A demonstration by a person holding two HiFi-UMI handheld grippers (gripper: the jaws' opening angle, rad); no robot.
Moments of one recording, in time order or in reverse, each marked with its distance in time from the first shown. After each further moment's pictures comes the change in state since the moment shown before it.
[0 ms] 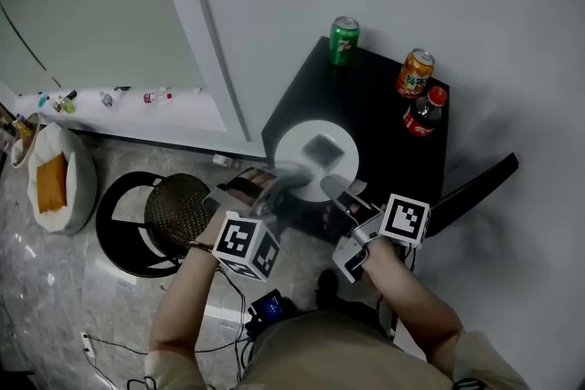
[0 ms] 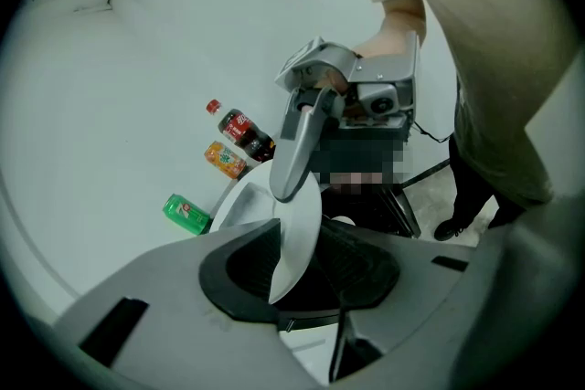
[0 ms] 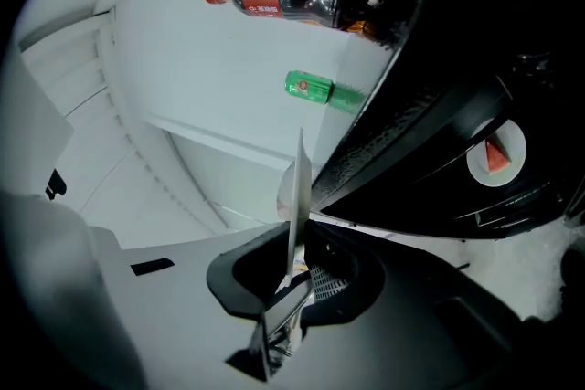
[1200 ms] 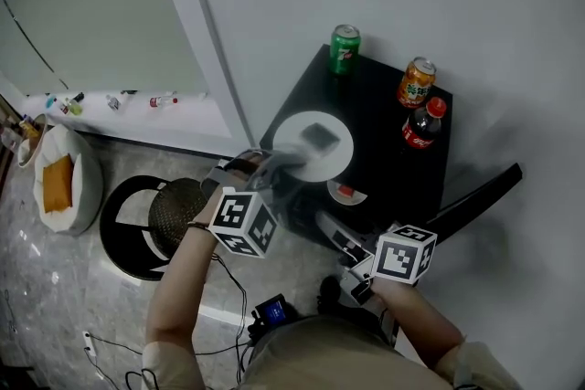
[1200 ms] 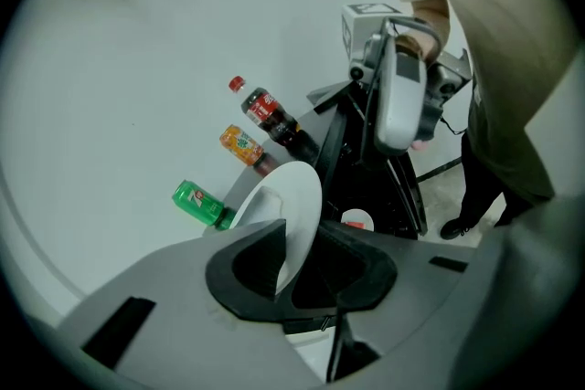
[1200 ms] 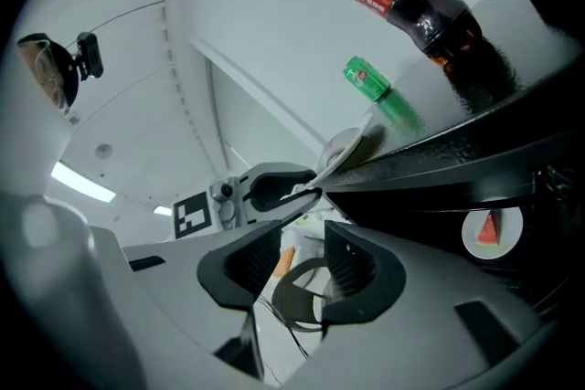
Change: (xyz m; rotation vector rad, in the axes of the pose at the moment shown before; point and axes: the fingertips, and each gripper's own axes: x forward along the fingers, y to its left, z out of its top) left arm 0.021 0.048 -0.018 -0.042 0.046 0.011; right arm -0.020 0.014 -0.025 -0.442 0.156 0.042
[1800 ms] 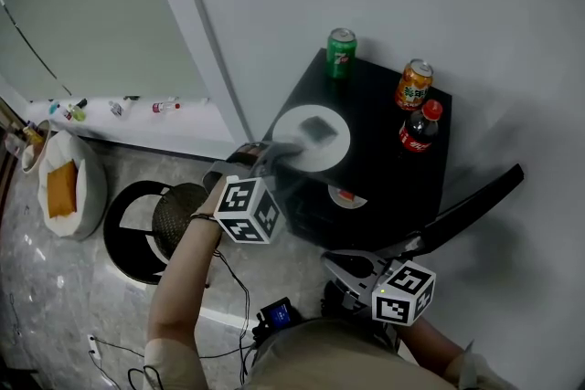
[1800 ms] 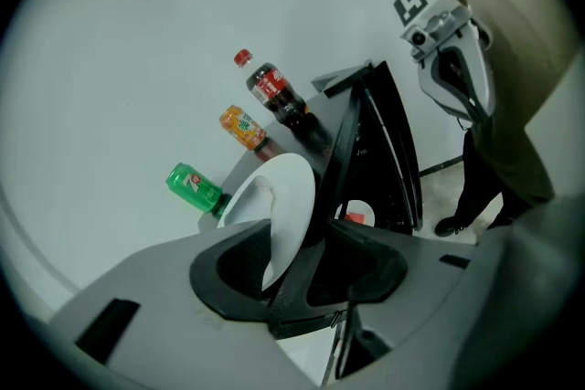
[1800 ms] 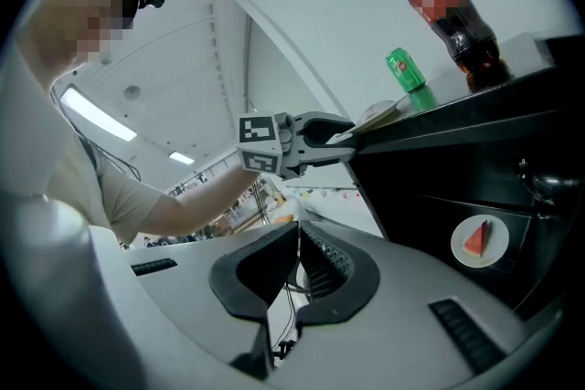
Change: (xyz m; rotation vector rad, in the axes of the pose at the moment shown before) left arm 0.021 0.014 -0.015 -0.037 0.075 -0.032; right arm -0.041 0.020 -0.064 -0.271 0.164 0.058
